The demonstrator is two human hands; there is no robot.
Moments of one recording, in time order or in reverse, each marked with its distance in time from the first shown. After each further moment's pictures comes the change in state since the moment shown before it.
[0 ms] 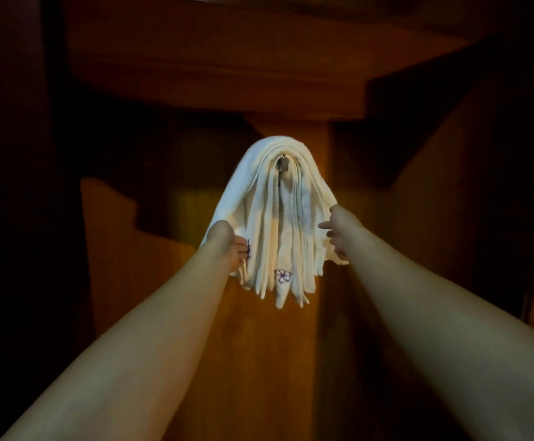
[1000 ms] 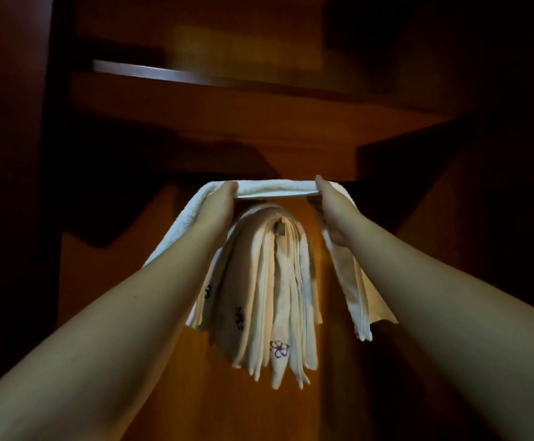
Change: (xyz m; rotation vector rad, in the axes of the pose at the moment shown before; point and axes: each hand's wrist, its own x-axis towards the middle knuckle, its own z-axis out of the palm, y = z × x) left_hand -0.021 0.140 0.036 0.048 -0.024 0.670; right_hand 0.015 -0.132 0.015 0.113 -0.183 -0.351
